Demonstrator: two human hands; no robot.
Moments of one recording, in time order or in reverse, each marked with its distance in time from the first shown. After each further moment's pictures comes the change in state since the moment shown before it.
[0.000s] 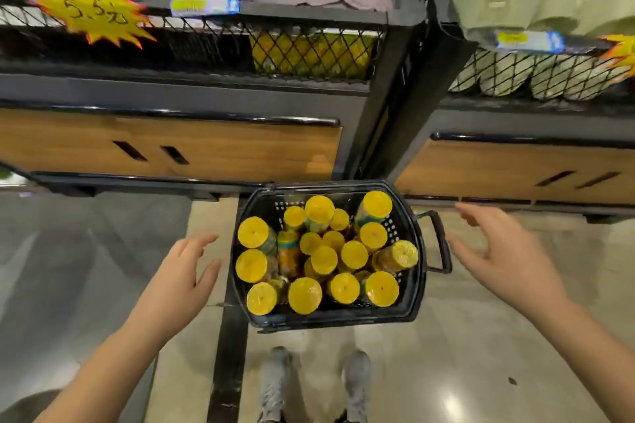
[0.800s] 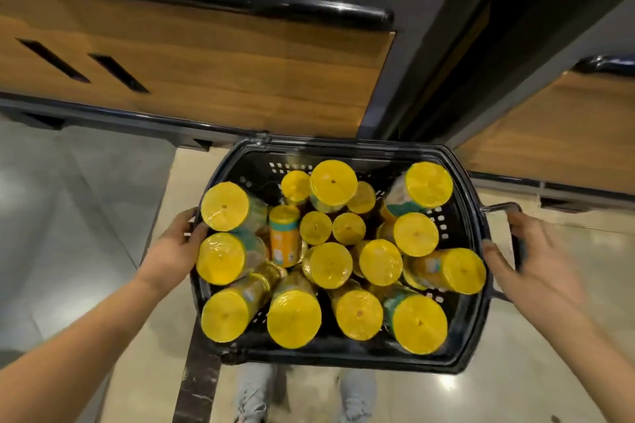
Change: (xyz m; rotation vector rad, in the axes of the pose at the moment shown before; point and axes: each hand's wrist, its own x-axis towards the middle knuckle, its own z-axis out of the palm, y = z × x) left_hand 0.138 -0.126 0.196 -0.298 0.014 -0.478; right_hand 0.102 0.105 0.223 0.159 -0.077 0.223
